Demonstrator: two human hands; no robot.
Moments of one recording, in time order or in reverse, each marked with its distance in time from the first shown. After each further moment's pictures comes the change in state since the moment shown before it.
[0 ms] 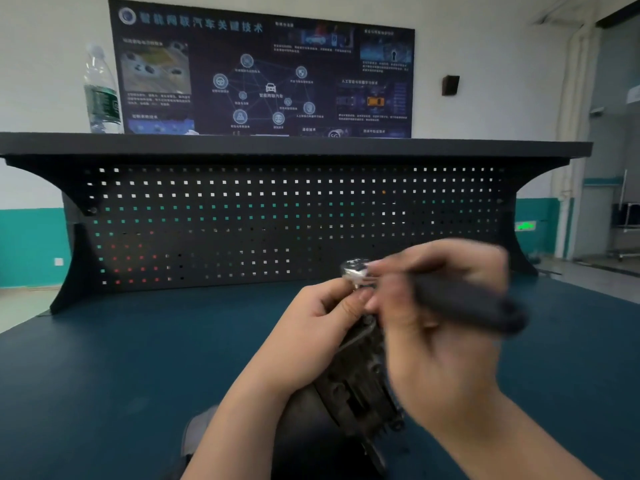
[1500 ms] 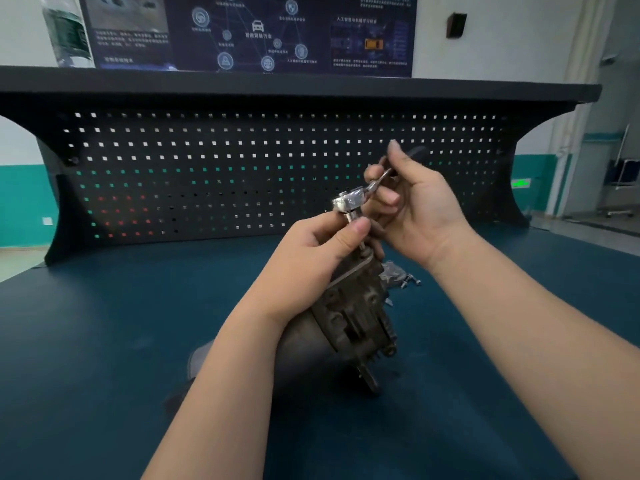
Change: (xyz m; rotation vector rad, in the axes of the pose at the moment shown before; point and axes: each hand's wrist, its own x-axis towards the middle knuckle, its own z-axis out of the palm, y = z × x) left_hand -0.007 0.009 0.001 -0.184 0.003 -0.064; right_hand 0.044 0.056 -0.008 0.832 0.098 1.214
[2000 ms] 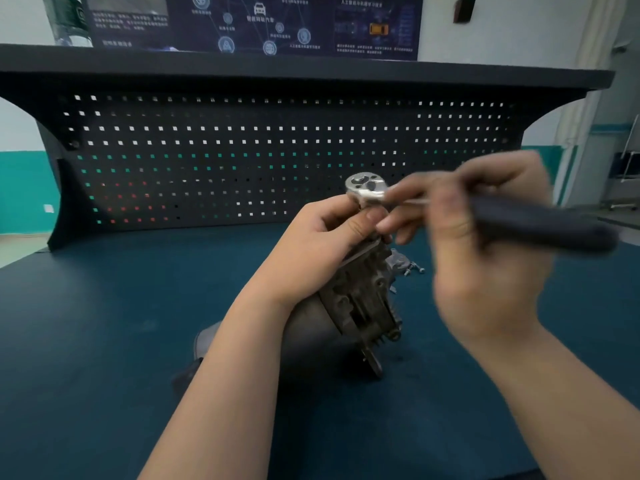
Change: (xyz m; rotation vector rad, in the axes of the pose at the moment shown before) left_hand -0.002 0.001 0.000 0.077 -0.010 0.082; right_hand -0.083 0.026 0.003 -0.793 -0.148 -1.014
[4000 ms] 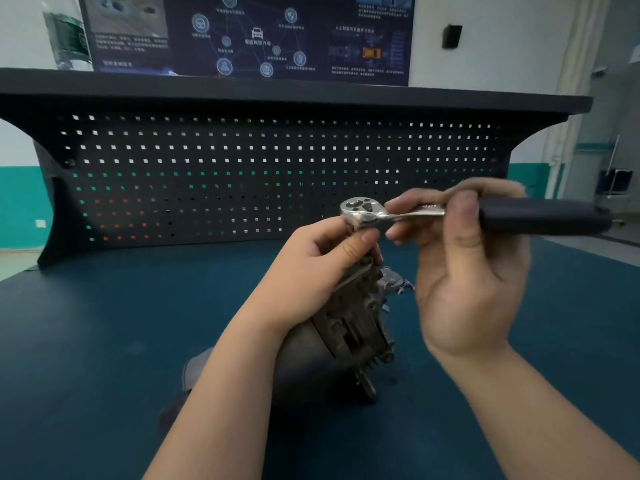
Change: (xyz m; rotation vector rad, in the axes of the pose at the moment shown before) left_hand 0.000 0.002 0.002 0.001 0.014 0.003; right_hand 0.000 0.010 0.006 0.257 0.201 0.072
